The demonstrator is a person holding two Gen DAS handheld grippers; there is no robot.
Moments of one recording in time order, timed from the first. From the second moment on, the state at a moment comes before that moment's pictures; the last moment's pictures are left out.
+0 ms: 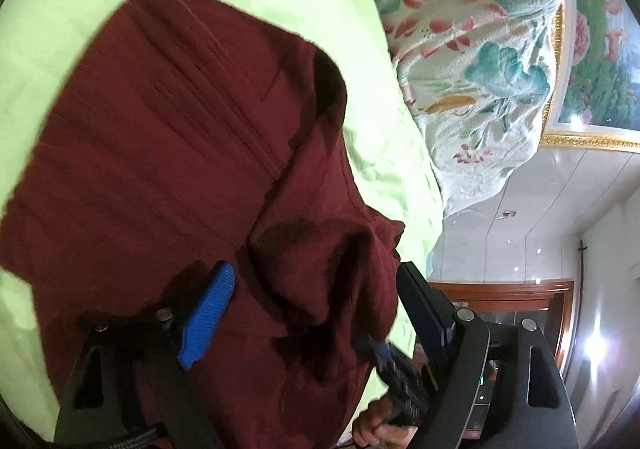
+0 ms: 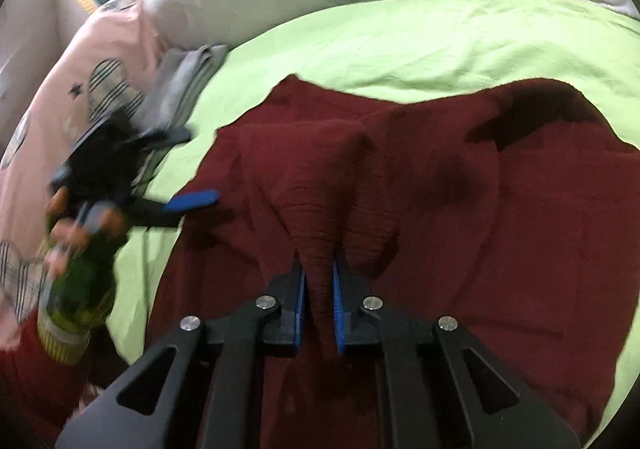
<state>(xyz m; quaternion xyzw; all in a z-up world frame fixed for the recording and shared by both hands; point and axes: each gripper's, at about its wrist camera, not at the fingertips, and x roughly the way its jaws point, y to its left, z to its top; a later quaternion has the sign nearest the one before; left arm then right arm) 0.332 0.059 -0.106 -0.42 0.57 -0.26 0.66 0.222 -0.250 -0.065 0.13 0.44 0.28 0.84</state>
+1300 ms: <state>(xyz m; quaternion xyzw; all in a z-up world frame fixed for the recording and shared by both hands) 0.291 0.057 -0.126 -0.30 0.54 -0.40 0.68 0.219 -0.380 -0.116 0.40 0.40 0.14 0.81</state>
